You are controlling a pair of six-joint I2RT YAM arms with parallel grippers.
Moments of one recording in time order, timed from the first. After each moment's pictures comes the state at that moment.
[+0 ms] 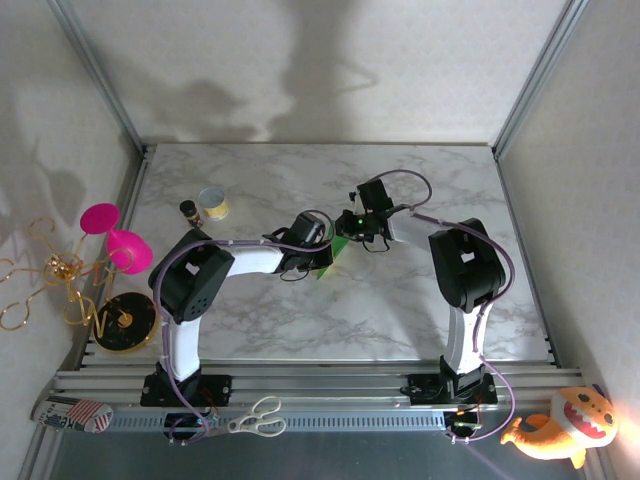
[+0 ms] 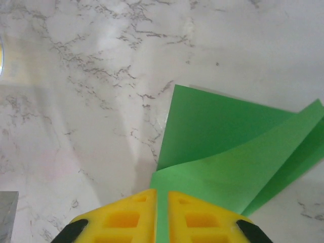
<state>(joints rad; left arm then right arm) -0.66 1.96 1.10 -0.04 0.16 -0.77 0.47 1.96 1.24 -0.21 -0.37 0.56</state>
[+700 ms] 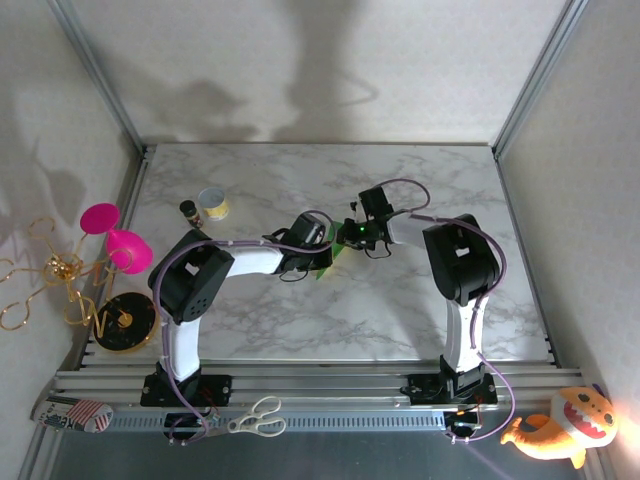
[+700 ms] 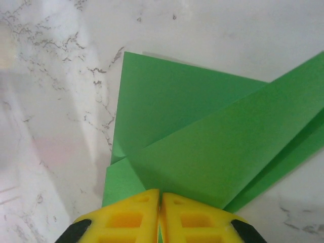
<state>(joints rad) -0.67 1.96 1.08 -0.03 0.15 -0.72 0.43 2.02 1.21 -0.19 -0.42 0.55</state>
